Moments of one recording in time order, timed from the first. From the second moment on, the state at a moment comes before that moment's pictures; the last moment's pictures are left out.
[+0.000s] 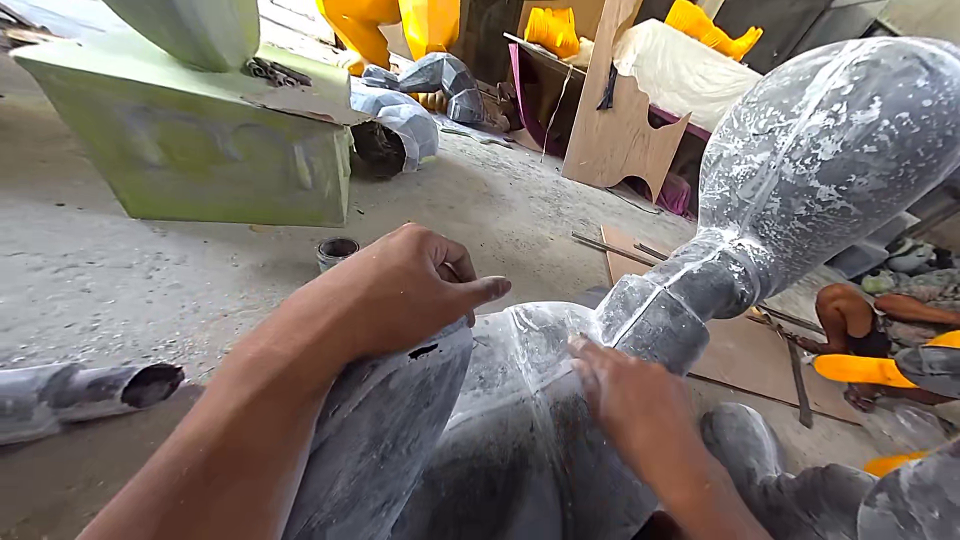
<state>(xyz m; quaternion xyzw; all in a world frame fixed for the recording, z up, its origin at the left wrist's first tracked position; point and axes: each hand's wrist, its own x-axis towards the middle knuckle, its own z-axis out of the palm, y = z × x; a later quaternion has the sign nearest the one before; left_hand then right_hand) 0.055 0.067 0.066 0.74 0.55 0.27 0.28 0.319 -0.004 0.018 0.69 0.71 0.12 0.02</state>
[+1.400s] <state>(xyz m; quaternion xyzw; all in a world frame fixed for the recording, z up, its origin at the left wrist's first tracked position) 0.051 0.075 0.065 0.75 0.53 0.28 0.29 0.328 -0.005 0.011 0.73 0.66 0.15 -0.05</state>
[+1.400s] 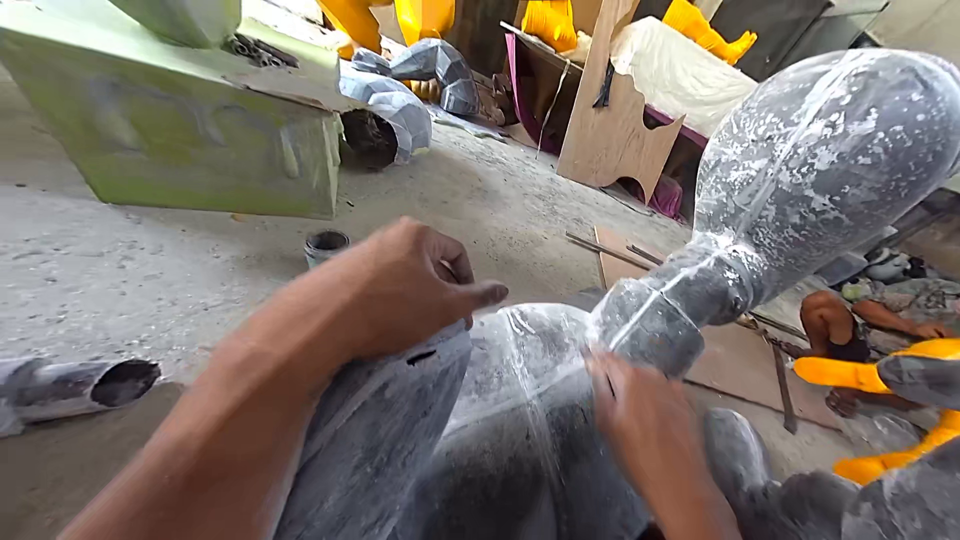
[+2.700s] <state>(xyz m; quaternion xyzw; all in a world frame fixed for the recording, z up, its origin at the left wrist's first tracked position) 0.051 0.074 0.061 0.74 0.57 0.24 0.26 0.355 0.086 0.027 0.34 0.94 0.03 -0.02</state>
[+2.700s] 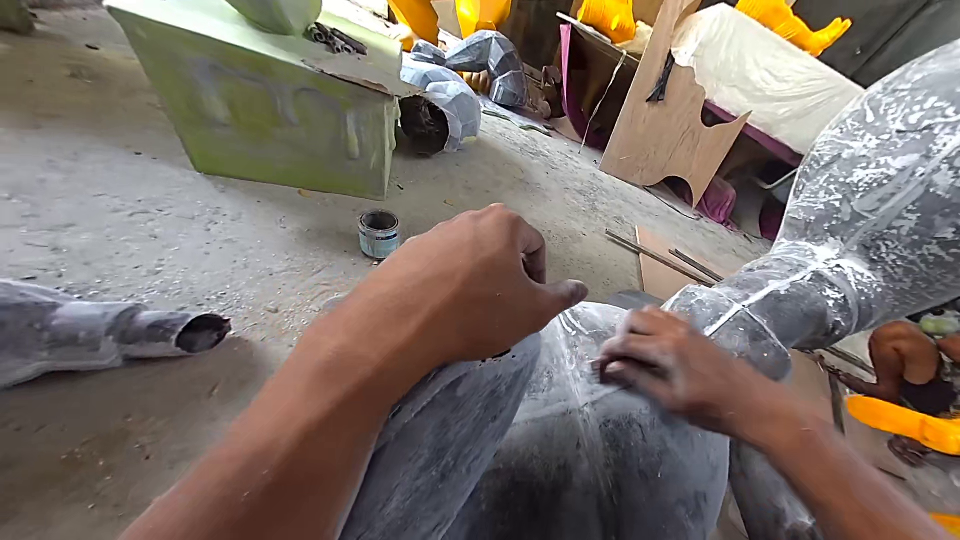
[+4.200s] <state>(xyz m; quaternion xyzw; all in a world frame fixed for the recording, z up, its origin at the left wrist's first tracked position) 0.040 0.085 0.051 0.76 0.50 0.31 0.29 0.365 0.079 0.058 0.45 0.89 0.01 0.05</state>
